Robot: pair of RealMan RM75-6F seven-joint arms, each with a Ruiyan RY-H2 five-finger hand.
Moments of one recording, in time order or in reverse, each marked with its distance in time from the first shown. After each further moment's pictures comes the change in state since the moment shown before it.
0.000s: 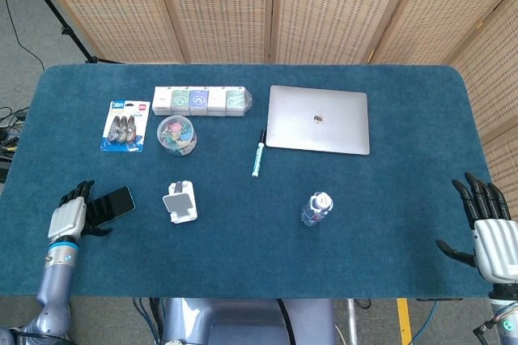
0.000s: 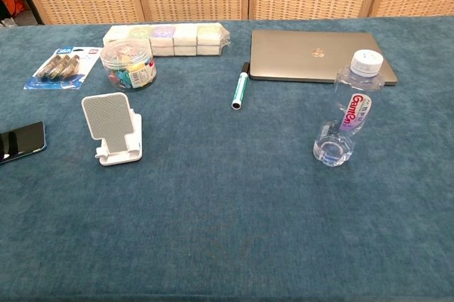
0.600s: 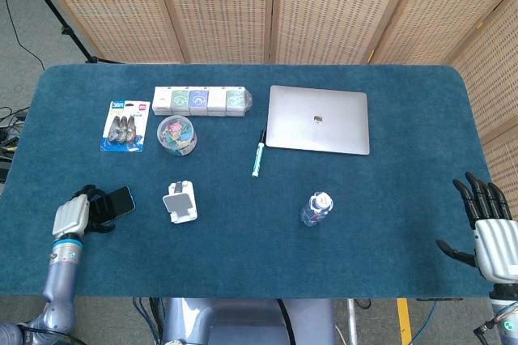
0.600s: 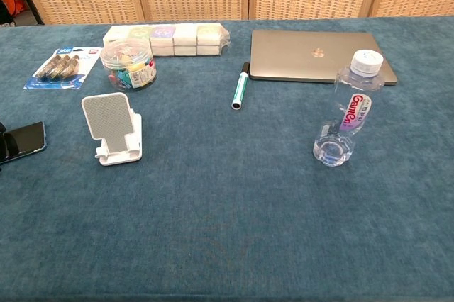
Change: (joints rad) left arm -0.017 -0.036 0.001 0.055 0.000 -0.006 -0.030; right arm 0.000 0.002 0.001 -0.001 0.004 -0.002 0.002
